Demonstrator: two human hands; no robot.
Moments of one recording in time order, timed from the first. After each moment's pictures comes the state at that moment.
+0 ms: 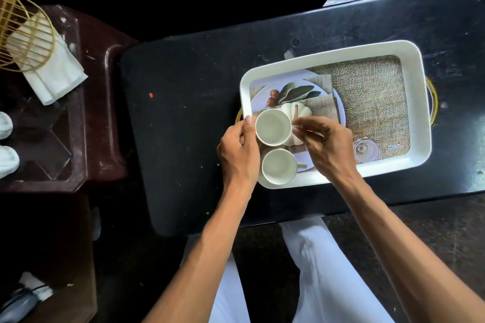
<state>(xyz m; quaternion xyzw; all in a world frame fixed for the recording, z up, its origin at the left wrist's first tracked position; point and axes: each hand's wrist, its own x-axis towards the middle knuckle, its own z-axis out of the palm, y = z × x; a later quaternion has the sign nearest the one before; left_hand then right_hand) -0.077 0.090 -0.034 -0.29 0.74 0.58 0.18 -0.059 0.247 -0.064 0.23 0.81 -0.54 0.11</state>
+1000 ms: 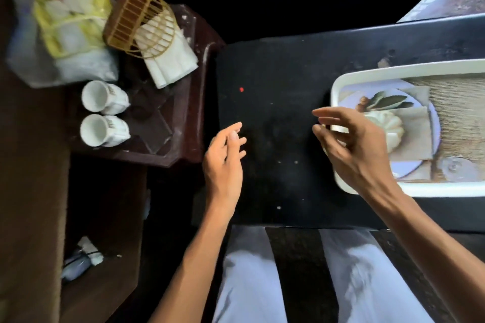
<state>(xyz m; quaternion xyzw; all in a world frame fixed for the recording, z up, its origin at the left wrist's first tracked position) -0.055 -0.097 -0.008 -0.31 0.75 0.58 0.07 -0.080 0.109 -0.001 0.11 0.84 -0.52 0.08</state>
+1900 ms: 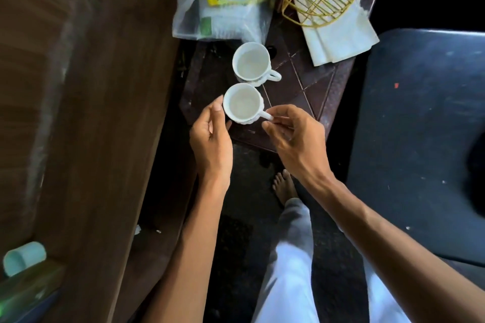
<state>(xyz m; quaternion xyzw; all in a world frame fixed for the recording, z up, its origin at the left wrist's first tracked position) -0.068 -0.375 -0.009 -0.40 0.69 0.60 -0.06 -0.088 -0.242 -0.032 0.05 0.81 -0.56 0.17</state>
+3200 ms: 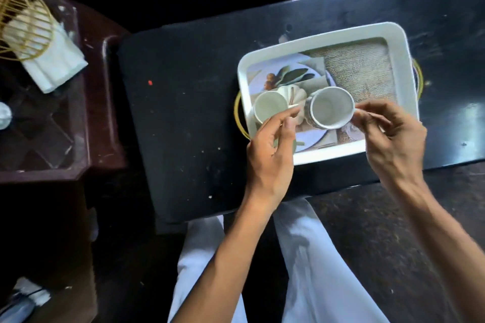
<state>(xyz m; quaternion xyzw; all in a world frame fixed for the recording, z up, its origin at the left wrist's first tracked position) -0.026 0.103 0.009 -0.15 0.69 0.68 0.21 -0.007 0.293 -0.006 0.29 0.83 -0.49 -0.03</state>
